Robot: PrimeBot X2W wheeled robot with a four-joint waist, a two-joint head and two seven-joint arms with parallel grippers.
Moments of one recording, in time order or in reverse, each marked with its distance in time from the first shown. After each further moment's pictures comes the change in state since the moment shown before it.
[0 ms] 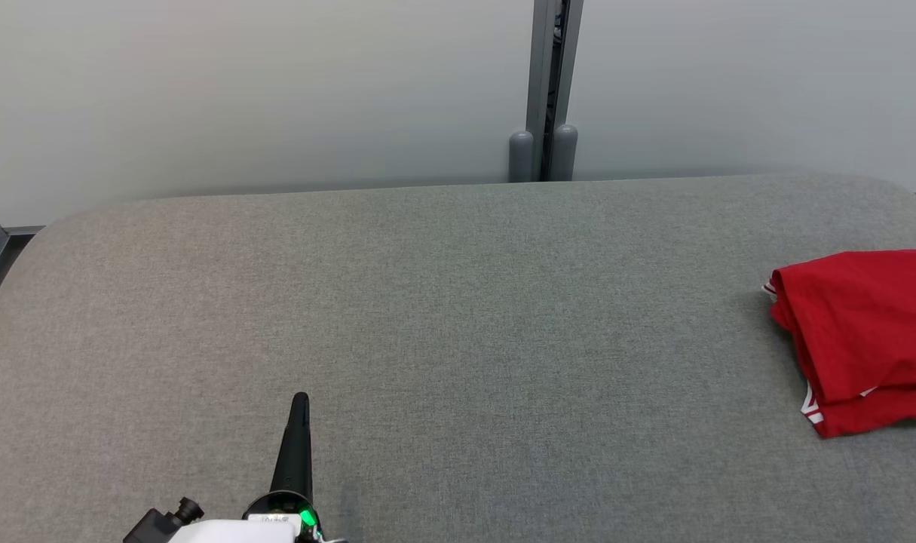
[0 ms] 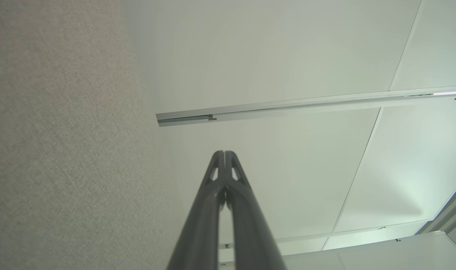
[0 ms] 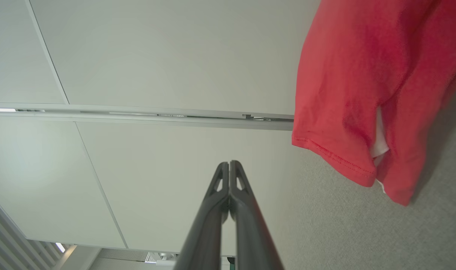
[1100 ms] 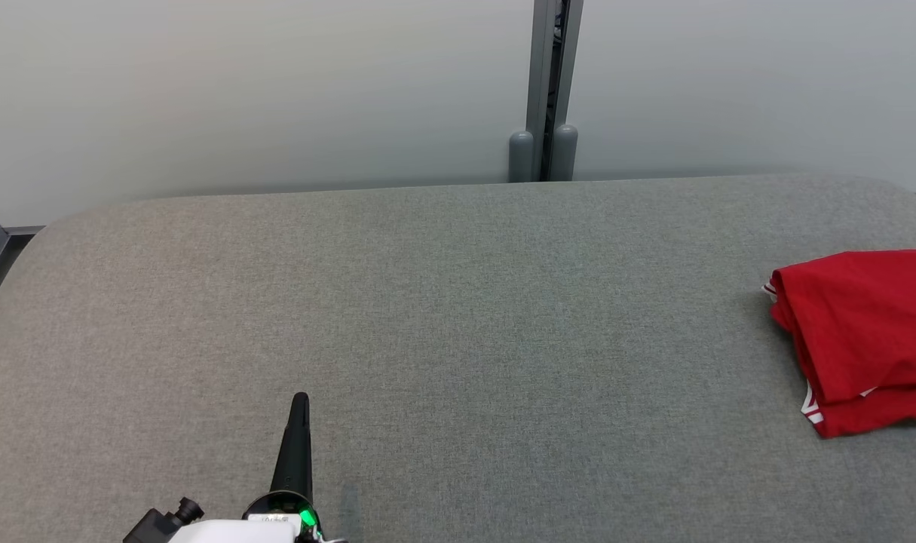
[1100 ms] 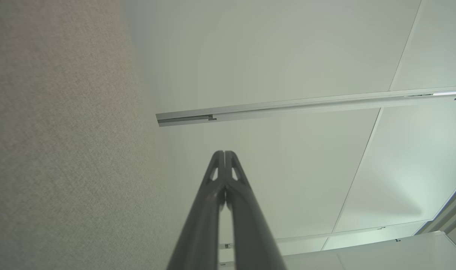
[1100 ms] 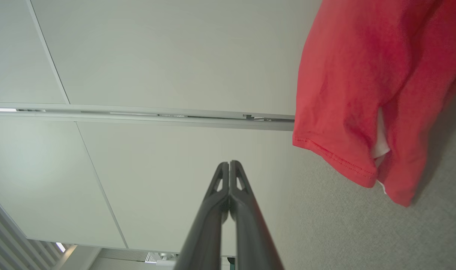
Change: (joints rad) left arm 0.000 0.000 0.000 0.000 -0.001 0.000 0.000; right arm -0.010 0.009 -0.016 0.001 -0.015 0.000 0.014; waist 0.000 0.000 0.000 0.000
